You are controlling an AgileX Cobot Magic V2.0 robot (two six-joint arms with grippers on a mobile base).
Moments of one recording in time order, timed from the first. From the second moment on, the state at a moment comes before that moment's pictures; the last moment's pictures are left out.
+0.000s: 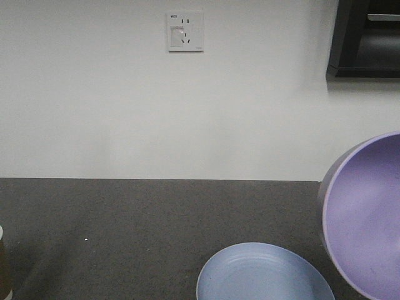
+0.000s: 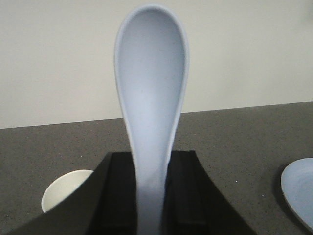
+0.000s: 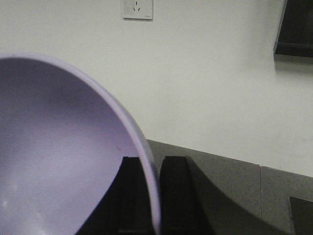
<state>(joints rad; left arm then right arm) -0.14 0.58 -0.86 -0.09 0.55 0.04 -0.28 0.64 -0.84 1.05 0.70 -1.00</state>
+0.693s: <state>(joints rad) -0.14 0.58 -0.86 -0.09 0.55 0.04 -0.28 0.64 -0.84 1.13 0.70 -1.00</state>
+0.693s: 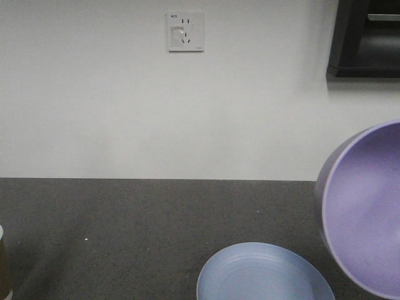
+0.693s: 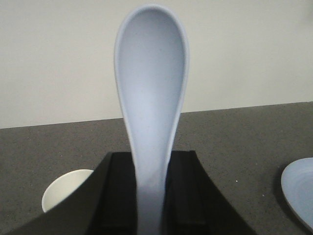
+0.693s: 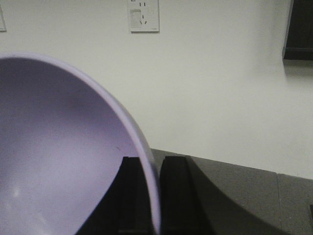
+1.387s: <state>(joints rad) -0.14 0.58 -0.86 -0.12 0.59 0.04 -0.19 1.05 -0.97 0.92 0.84 -0.70</state>
